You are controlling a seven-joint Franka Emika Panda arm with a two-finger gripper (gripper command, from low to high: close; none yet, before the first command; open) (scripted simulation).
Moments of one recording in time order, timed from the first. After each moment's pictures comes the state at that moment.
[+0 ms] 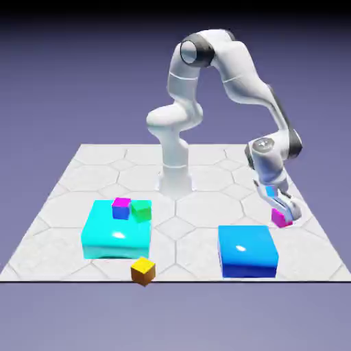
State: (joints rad) arm 0.73 0.32 0.04 -2.35 0.82 2.82 2.02
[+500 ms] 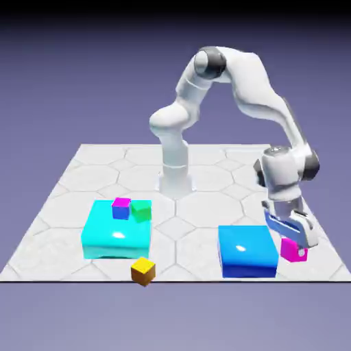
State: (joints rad) arm 0.98 0.59 -0.51 -1.90 0.65 2.75 2.06
